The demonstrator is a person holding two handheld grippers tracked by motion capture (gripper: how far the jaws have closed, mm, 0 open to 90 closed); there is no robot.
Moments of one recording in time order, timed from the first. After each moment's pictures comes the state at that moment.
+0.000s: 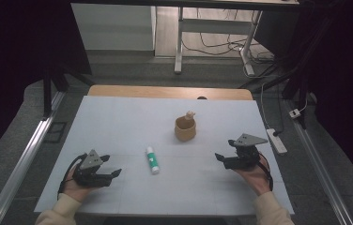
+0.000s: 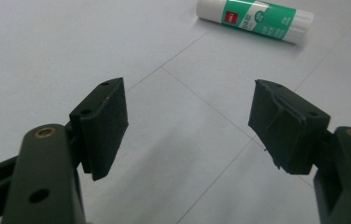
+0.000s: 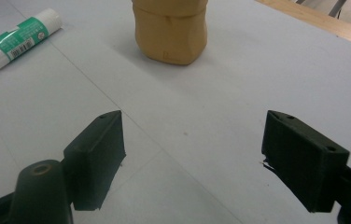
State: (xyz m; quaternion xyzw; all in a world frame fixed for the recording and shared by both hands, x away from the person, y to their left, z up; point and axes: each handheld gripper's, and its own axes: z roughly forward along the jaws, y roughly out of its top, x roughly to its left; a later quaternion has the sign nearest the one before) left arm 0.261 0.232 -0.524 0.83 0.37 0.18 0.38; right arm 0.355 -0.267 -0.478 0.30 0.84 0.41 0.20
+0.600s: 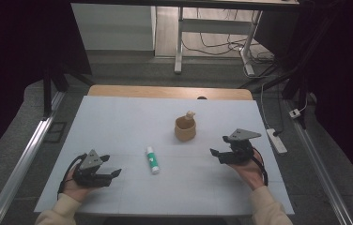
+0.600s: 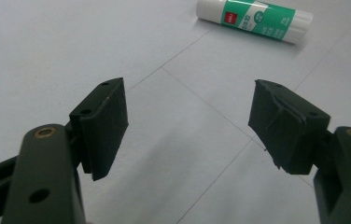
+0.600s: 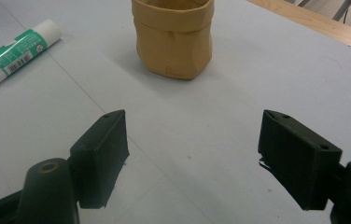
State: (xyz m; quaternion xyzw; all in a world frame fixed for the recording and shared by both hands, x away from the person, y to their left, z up) left arm 0.261 0.232 -0.524 0.83 0.37 0.18 0.38; right arm 0.369 -0.252 -0.476 0.30 0.84 0.41 0.19
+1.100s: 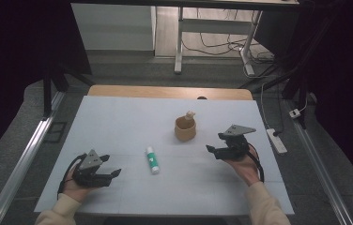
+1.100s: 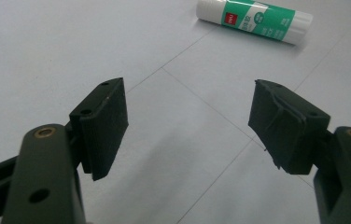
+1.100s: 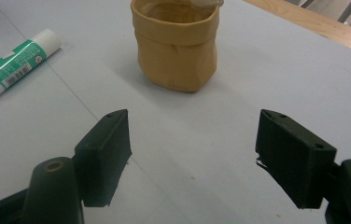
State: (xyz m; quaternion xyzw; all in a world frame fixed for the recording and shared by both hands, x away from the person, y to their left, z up) left arm 0.260 0.233 -0.524 0.83 0.37 0.18 0.38; right arm 0.382 -0.238 -0.473 0.30 0.84 0.41 0.18
